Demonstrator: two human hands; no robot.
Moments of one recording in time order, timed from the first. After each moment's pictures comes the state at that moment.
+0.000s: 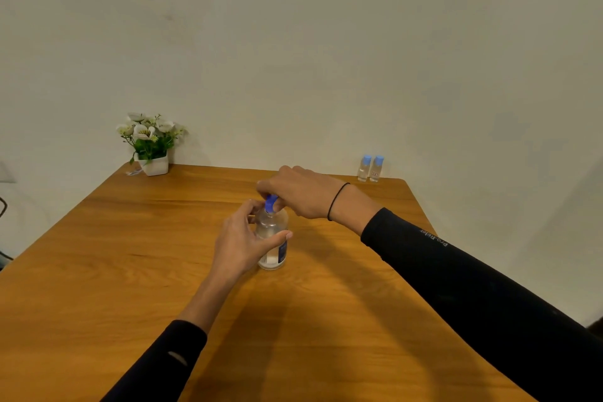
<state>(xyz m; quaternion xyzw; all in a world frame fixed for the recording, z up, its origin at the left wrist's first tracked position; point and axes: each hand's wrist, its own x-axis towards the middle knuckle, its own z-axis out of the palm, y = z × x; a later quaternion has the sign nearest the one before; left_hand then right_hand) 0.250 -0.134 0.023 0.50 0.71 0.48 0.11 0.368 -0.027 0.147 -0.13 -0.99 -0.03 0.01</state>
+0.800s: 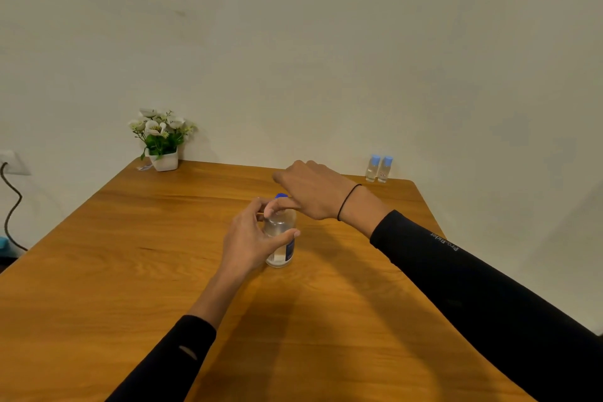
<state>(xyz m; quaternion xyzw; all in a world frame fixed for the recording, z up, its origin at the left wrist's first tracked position) 0.251 -0.137 0.022 0.49 0.71 0.49 0.11 0.367 -0.021 0.139 -0.18 -0.98 -0.09 0.05</state>
